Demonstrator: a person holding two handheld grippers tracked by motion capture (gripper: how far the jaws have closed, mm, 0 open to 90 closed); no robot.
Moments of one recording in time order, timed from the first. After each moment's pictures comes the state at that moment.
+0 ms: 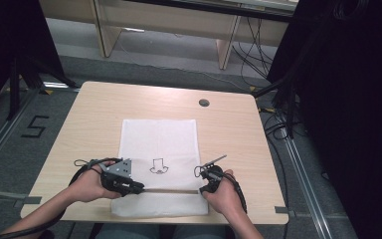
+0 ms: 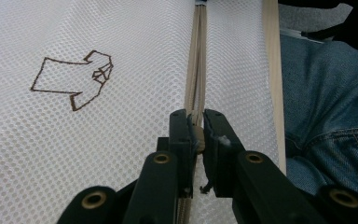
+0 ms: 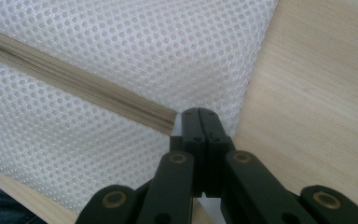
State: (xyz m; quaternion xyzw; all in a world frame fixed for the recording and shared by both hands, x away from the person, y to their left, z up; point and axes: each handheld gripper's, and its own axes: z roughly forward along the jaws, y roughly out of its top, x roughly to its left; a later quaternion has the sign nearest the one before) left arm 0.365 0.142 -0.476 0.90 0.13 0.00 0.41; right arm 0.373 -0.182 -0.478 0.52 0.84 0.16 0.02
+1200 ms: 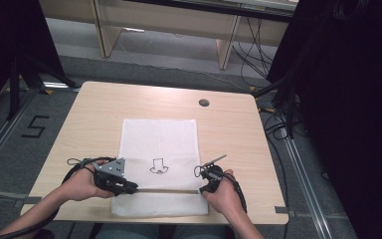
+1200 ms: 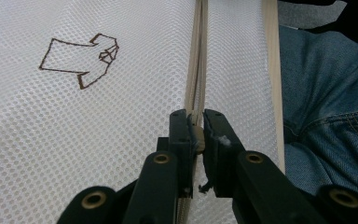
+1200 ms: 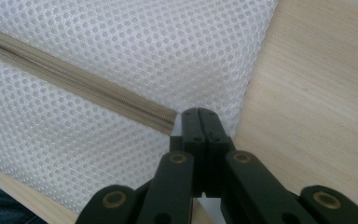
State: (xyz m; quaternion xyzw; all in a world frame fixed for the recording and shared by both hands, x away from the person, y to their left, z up) left arm 0.367 0.160 -0.477 0.90 0.13 -0.01 0.41; right arm 0.374 -0.181 -0.478 0.53 0.84 0.14 0.02
